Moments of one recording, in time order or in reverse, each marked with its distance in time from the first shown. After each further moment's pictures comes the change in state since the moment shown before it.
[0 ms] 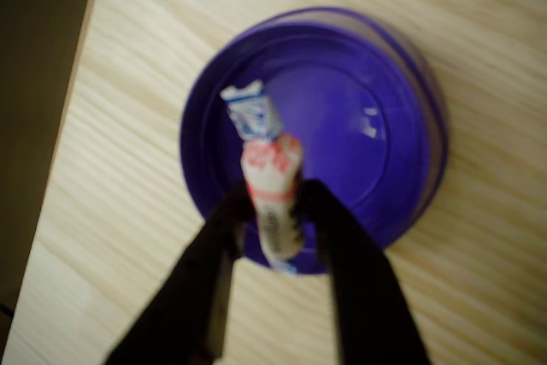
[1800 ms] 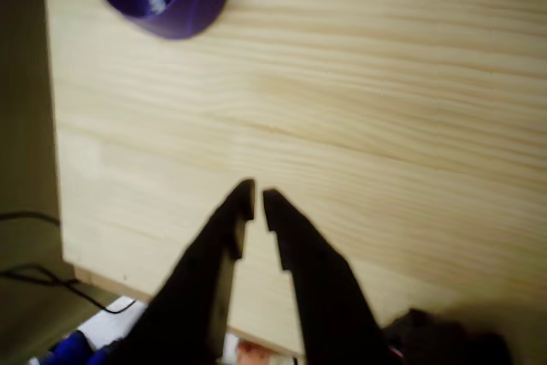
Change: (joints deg) arm 14.3 68.7 39.8 36.6 5.5
